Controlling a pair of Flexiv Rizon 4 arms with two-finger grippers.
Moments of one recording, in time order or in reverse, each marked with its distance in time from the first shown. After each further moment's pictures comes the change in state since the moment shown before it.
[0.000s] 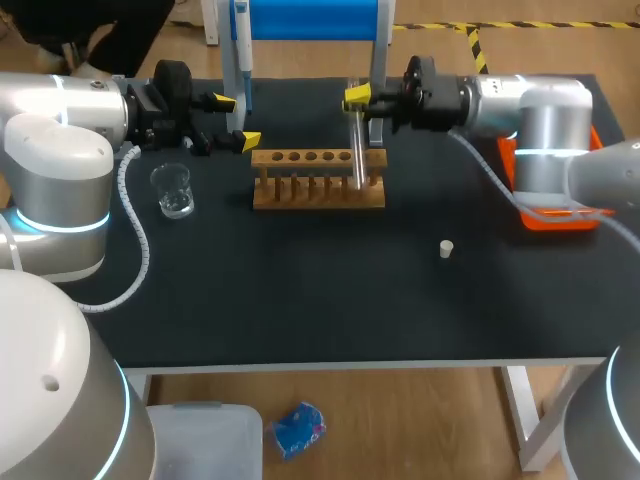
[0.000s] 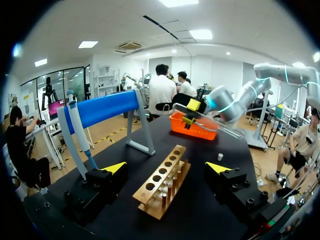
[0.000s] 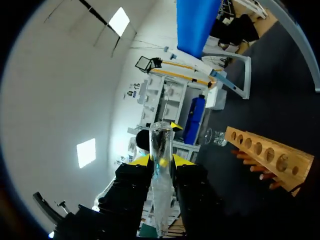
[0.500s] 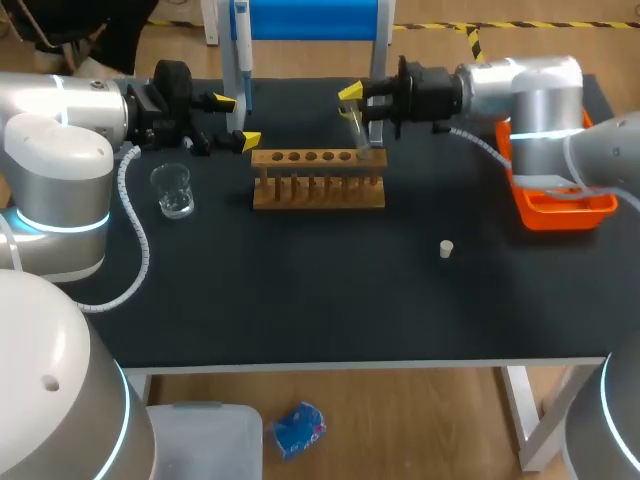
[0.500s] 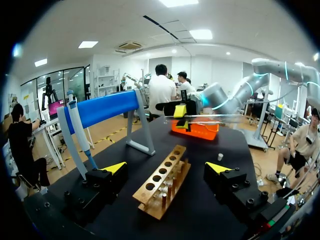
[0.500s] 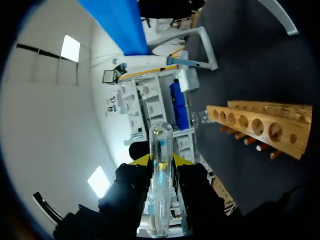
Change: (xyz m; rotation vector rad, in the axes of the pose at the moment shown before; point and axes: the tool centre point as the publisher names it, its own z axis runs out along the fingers) left arm 0.000 0.000 0.000 0.000 0.000 0.000; right arm -0.023 0.016 0.002 0.043 -0.138 0.401
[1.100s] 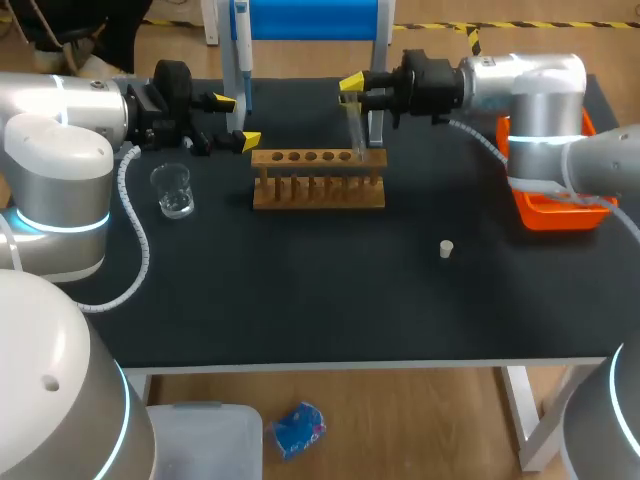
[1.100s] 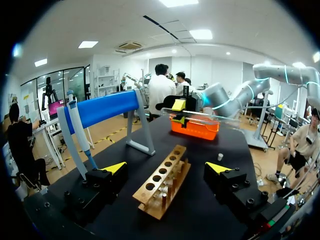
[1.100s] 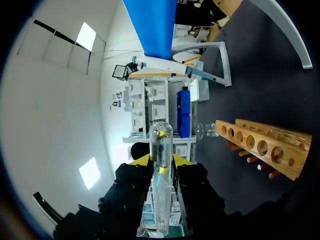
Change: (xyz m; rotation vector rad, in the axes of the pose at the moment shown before) left arm 0.000 0.000 0.000 0.000 0.000 0.000; right arm 0.014 0.002 -0.001 -0.039 0.049 -0.180
